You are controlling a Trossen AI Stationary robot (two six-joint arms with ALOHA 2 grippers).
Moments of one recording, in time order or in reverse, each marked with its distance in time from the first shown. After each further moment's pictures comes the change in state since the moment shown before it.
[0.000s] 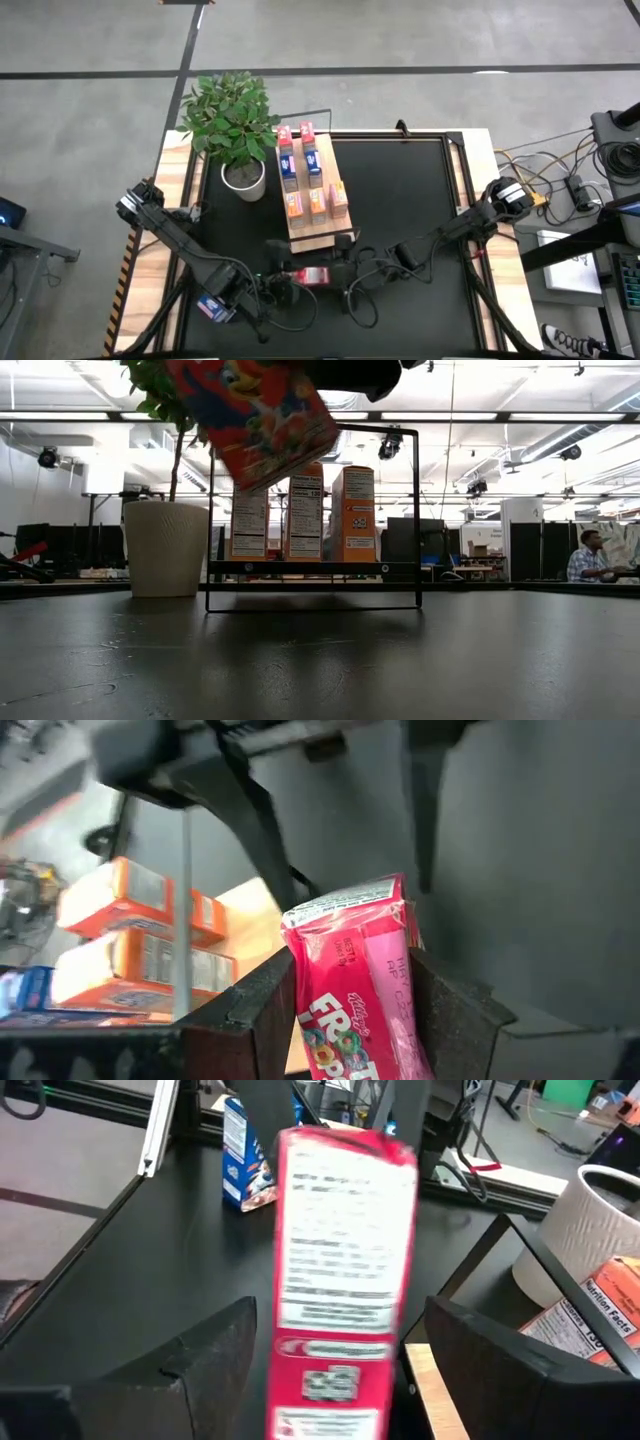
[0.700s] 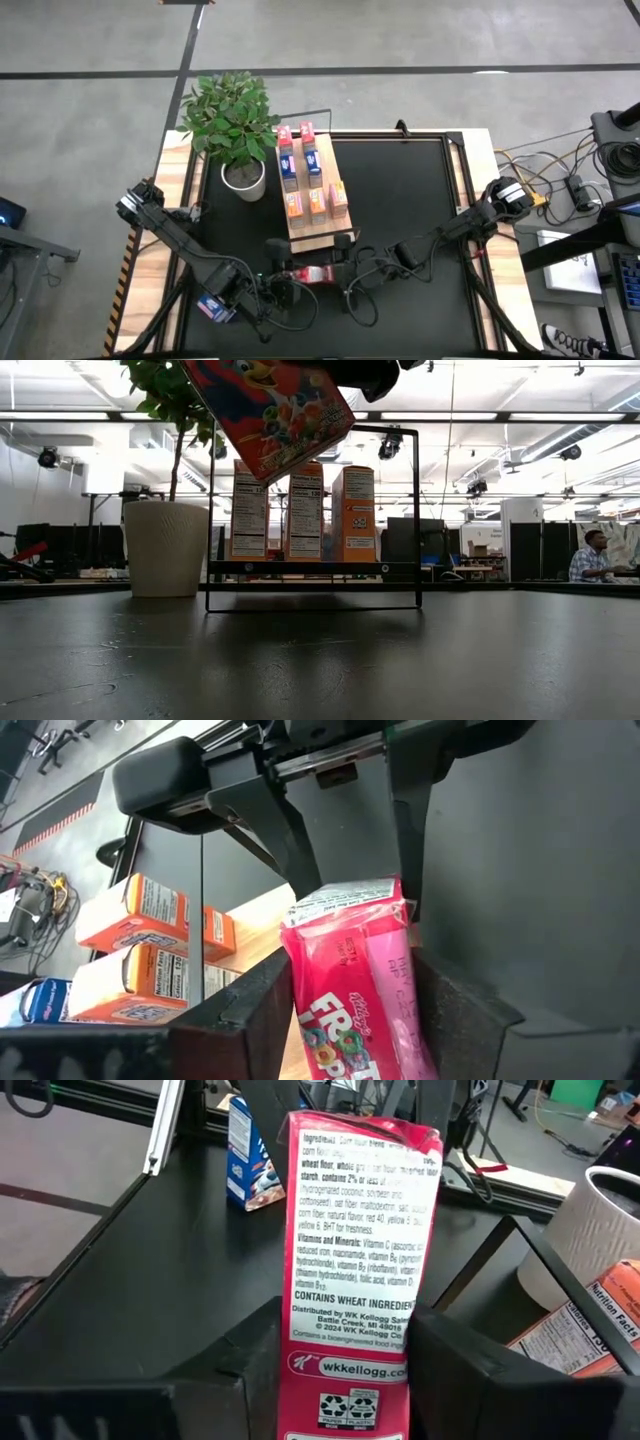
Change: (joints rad) left arm 0.005 -0.001 0.003 0.037 -0.031 0.027; right arm 0.000 0.000 0.000 0.000 -0.024 -0.009
